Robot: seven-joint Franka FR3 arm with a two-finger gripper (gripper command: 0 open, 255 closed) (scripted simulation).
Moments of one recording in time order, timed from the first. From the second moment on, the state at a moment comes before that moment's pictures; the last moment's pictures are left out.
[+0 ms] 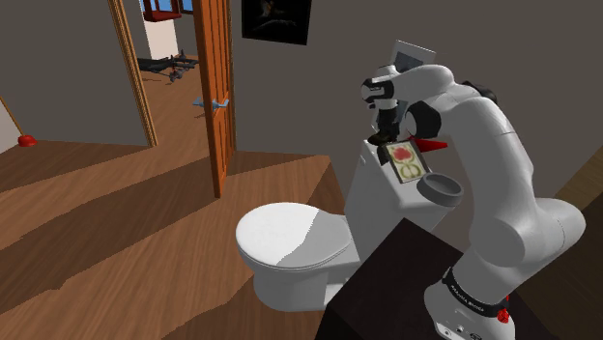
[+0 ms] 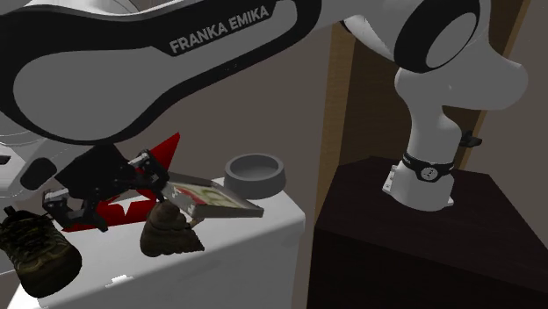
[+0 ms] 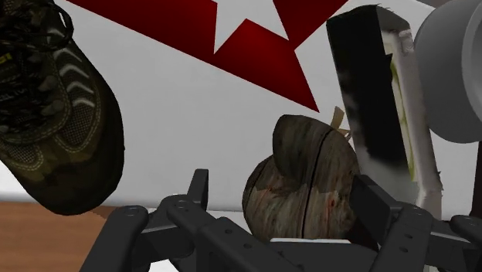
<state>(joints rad) -0.42 0.95 -0.50 -1.00 0.10 1.68 -1.77</state>
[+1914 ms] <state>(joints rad) -0.31 0.89 -0.62 -1.07 0.25 1.64 -0.96</state>
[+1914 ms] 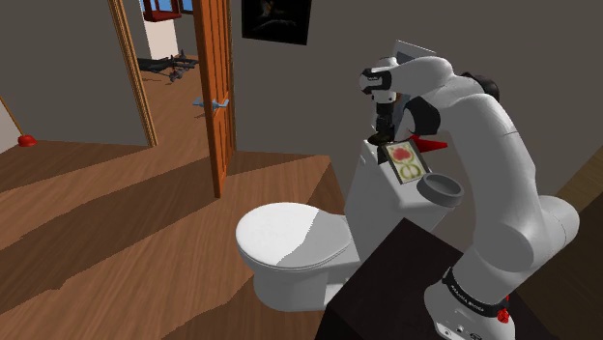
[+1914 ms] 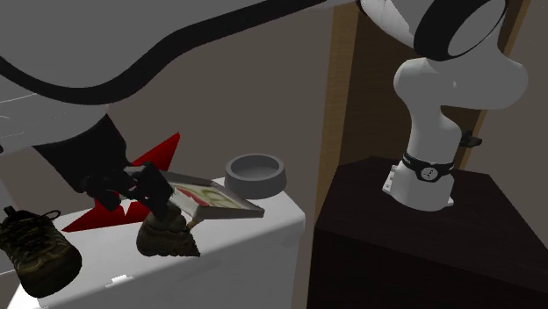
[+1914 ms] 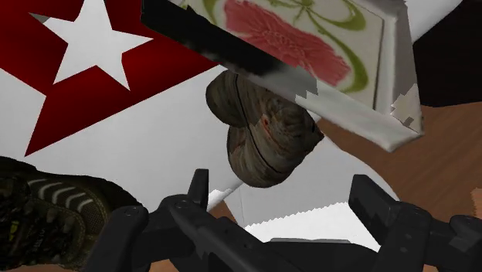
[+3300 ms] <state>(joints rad) -0.28 0.89 -0.63 -1.19 0.27 1.74 -0.90</state>
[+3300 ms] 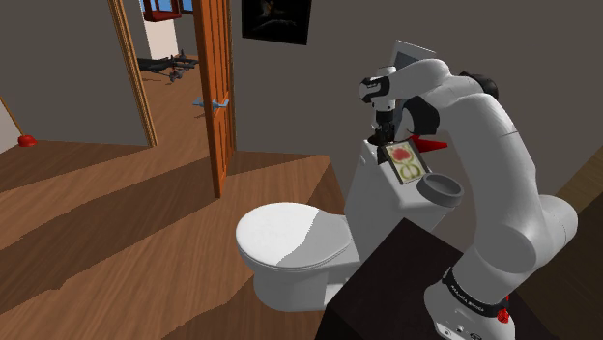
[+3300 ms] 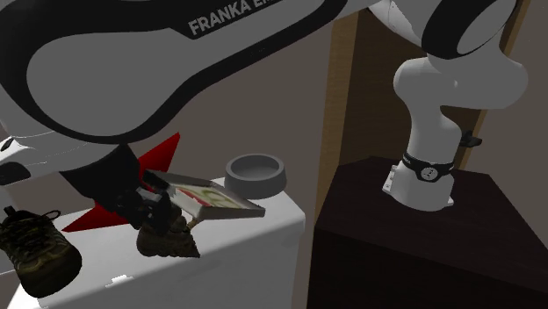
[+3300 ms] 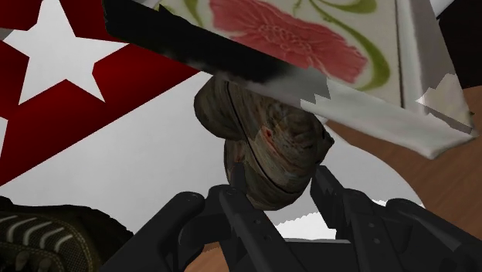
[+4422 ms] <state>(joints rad) -0.29 0.84 -0.65 -1.08 0.25 1.60 -0.91</state>
